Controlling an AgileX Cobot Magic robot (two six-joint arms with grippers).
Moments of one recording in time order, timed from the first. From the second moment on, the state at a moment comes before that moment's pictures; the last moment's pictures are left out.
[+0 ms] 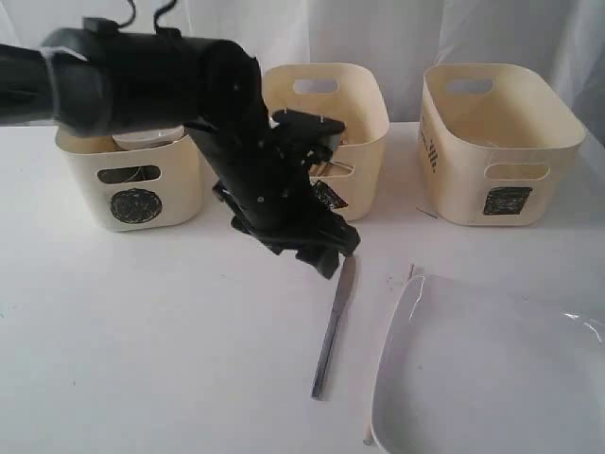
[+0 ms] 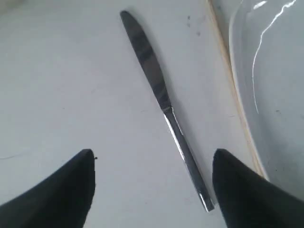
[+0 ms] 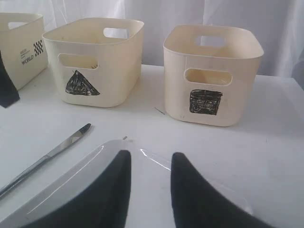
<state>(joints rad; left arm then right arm) -0.75 1.90 -1.55 -0.19 0.89 0.07 0.10 0.01 -0.01 -0.07 0.25 0.08</state>
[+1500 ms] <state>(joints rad) -0.88 2.06 -1.55 -0.14 0.80 -0.03 0.10 0.01 -0.01 -0.07 0.25 0.08</state>
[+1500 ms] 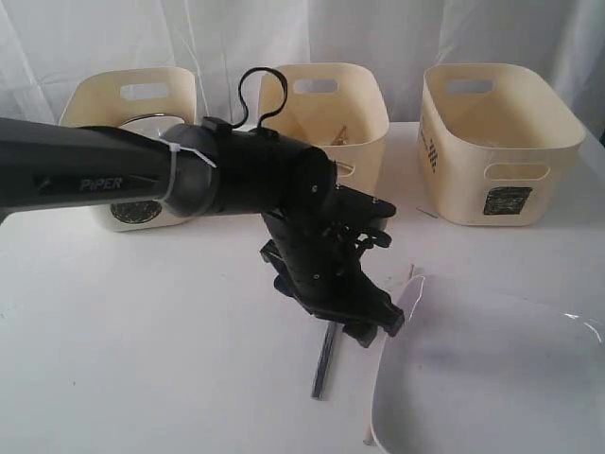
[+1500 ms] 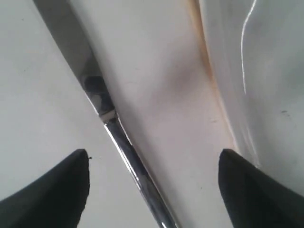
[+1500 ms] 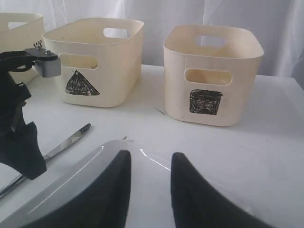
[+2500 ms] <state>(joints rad) -0.88 2.11 -1.55 -0.04 0.78 -0.16 0.10 0.01 -0.01 -0.07 0.25 0.08</state>
